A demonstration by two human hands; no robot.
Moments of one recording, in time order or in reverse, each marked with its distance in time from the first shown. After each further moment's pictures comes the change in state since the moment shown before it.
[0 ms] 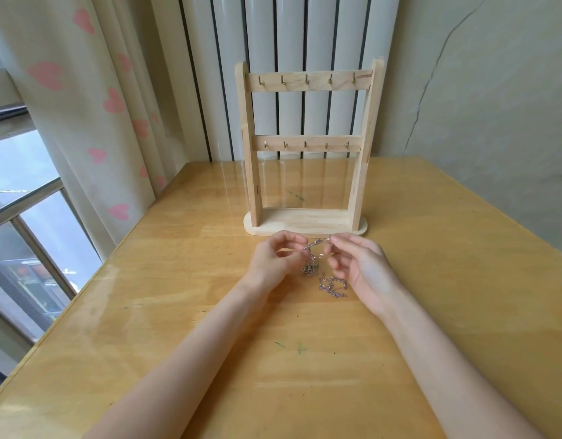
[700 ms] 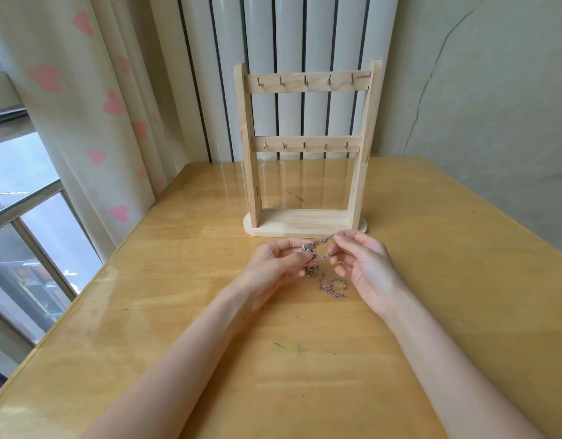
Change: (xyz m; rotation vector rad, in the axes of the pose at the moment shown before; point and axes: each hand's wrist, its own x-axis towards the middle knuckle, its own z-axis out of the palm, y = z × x) left_hand -0.003 0.004 -0.005 -0.355 -0.196 -0.168; right_hand 0.001 0.000 -0.003 0.036 0.045 -0.017
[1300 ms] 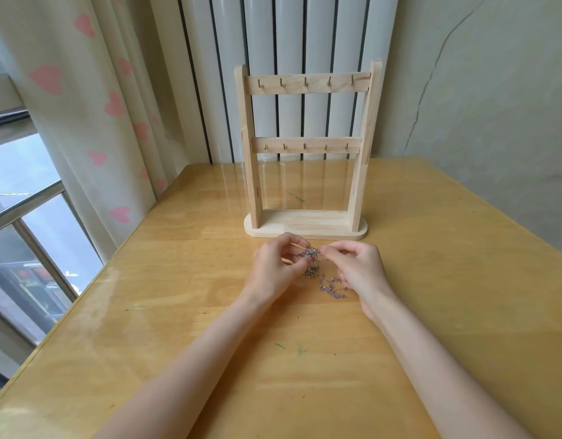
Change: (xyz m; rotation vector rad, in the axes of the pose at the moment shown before) left_hand 0.008 -0.011 0.001 0.660 0.250 0.322; right_hand -0.002 0.007 0.012 -0.495 0.207 -0.021
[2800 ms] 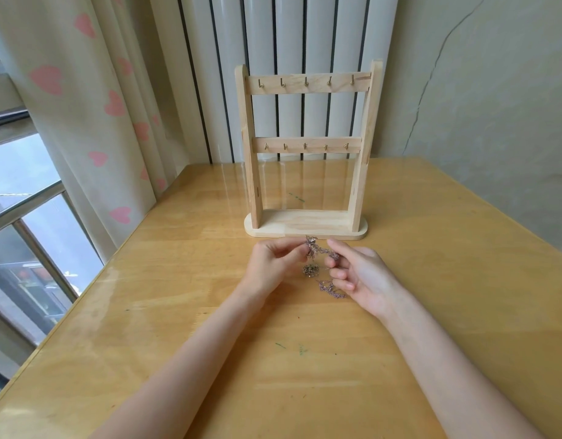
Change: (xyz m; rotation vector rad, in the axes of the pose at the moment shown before) left_hand -0.002 0.008 -0.005 -0.283 -0.023 -0.082; right_hand 0.003 -0.002 -0.008 0.497 -0.265 0.269
